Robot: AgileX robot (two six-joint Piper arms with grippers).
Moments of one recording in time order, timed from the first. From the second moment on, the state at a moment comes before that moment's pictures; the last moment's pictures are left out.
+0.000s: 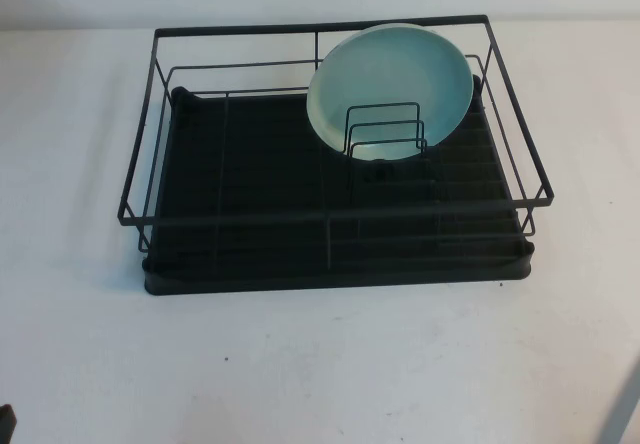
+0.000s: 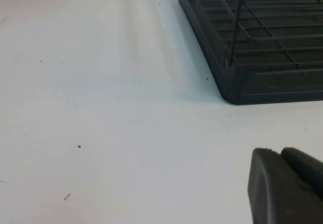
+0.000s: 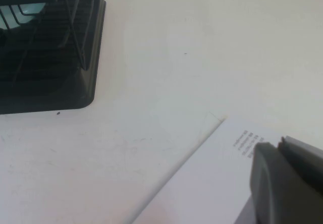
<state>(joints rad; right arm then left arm) 0.02 -0.01 0.03 -0.04 0.35 0.09 -0.16 -0.01 0.02 0.02 0.35 0.04</state>
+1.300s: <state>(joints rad) 0.02 -0.01 0.03 -0.04 0.35 0.09 -0.16 -0.01 0.02 0.03 0.24 -0.06</state>
